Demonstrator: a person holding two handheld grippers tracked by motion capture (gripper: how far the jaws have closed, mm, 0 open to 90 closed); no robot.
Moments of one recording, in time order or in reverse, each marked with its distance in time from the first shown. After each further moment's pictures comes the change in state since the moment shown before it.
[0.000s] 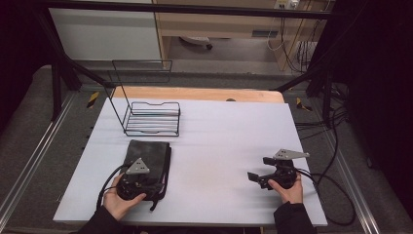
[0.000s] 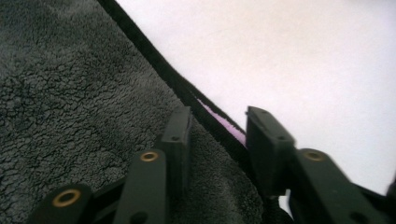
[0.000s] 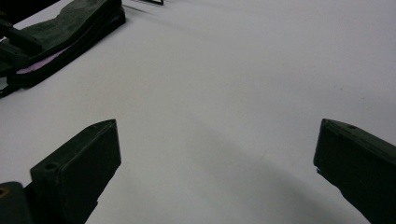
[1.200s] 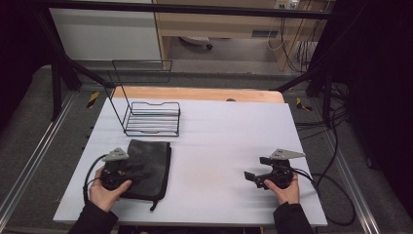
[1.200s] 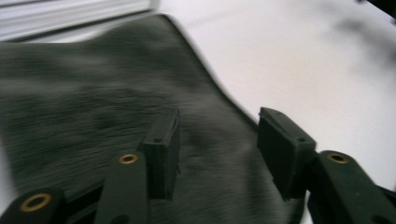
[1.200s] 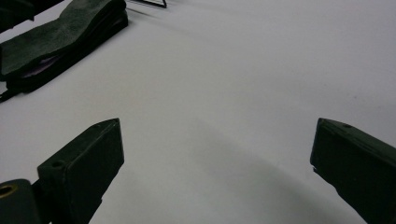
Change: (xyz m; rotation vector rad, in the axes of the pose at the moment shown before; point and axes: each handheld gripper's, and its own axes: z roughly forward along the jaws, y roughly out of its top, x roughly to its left) left arm 0.048 0.000 -0.042 -0.146 0.062 -0.195; right arm 0.008 0.004 0.008 -0.009 -0.006 -0.008
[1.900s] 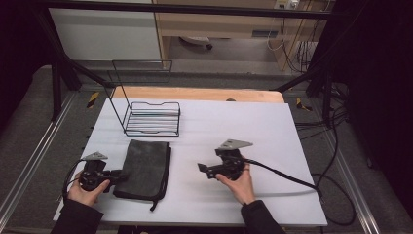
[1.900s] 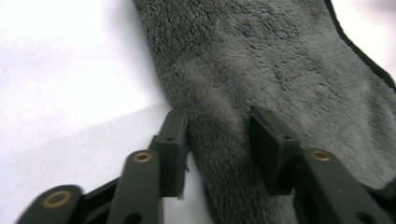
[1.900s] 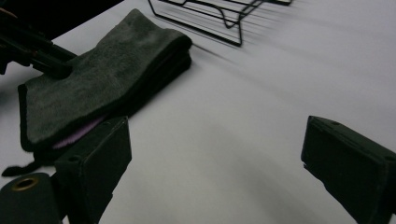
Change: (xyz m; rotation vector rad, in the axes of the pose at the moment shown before) left arm 0.053 -0.037 -0.011 0.138 0.027 -0.132; right arm 0.091 0.060 0.103 0.009 0.048 -0.049
